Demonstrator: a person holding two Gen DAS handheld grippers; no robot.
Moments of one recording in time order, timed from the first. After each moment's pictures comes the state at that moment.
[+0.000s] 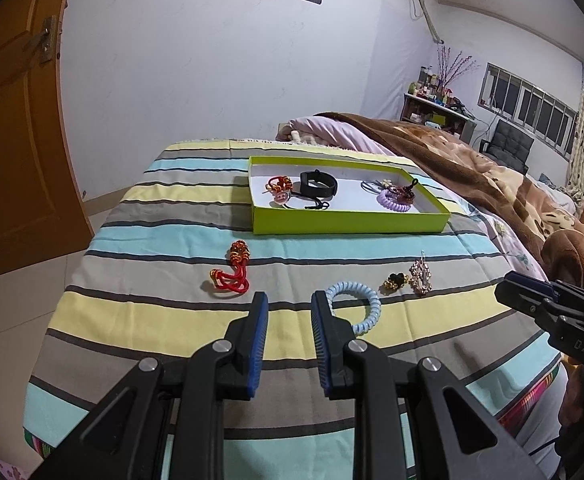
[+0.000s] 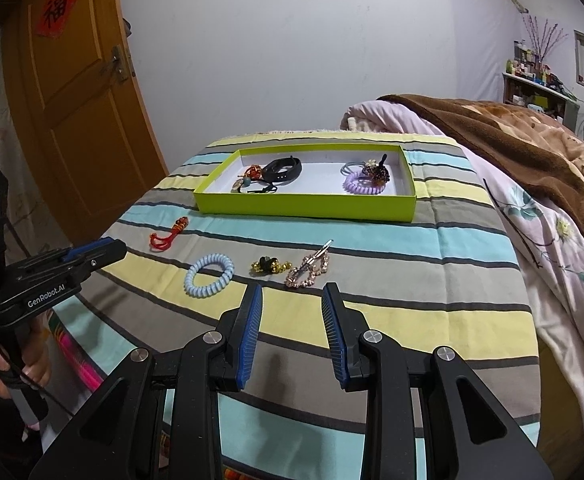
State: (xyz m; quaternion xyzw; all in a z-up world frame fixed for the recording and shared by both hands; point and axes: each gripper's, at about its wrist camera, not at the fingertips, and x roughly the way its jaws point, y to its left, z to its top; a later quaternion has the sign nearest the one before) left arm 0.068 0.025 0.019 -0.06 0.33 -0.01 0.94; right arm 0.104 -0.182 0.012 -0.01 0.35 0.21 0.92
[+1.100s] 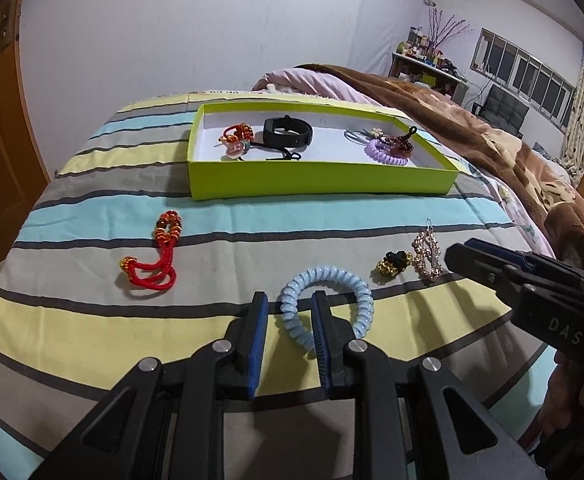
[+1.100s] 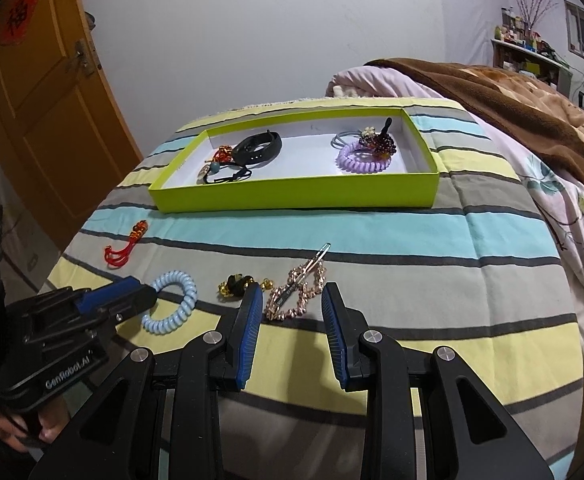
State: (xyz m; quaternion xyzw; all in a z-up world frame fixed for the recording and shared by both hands) left arm 0.123 -0.004 -0.023 -0.05 0.40 -0.04 0.91; right arm 0.166 -0.162 -0.022 0.01 0.39 0.18 0.90
